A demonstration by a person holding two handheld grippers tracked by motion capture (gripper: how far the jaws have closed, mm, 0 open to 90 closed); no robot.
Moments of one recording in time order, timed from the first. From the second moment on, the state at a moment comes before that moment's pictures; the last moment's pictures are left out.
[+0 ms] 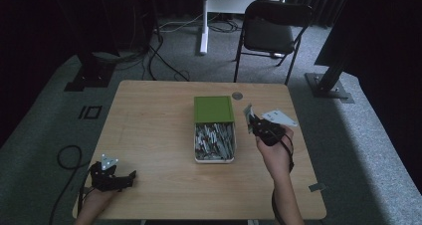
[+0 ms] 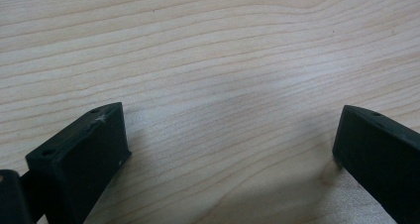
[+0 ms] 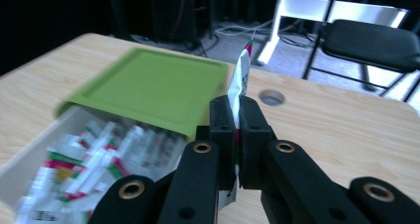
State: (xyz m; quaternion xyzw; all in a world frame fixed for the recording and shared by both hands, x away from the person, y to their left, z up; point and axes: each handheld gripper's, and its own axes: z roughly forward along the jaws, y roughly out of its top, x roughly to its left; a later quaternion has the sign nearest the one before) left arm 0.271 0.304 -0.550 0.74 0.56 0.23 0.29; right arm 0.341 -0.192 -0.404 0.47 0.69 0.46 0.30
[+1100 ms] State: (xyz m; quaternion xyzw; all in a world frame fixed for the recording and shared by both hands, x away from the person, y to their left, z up) left arm 0.271 0.304 -0.550 0.74 0.56 0.23 0.29; right arm 0.412 -0.207 -0.511 0.58 0.65 0.43 0.25
